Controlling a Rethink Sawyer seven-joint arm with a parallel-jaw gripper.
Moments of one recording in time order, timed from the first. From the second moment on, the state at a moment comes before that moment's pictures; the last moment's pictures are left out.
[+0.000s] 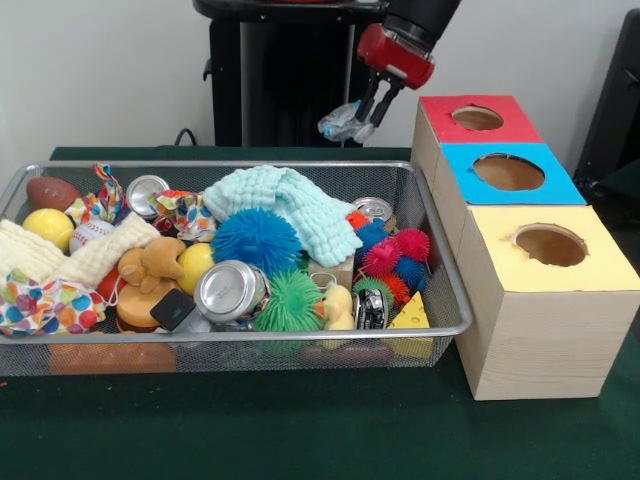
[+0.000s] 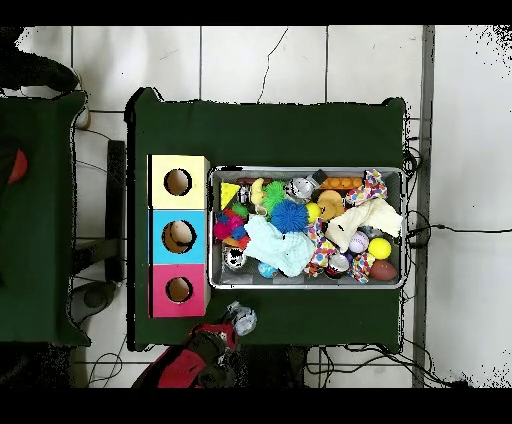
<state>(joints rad) 0.66 -0.39 -0.61 2.13 -0.04 -0.22 1.92</state>
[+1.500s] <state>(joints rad) 0.55 -0.78 -0.49 2.13 -0.13 0.28 1.92</state>
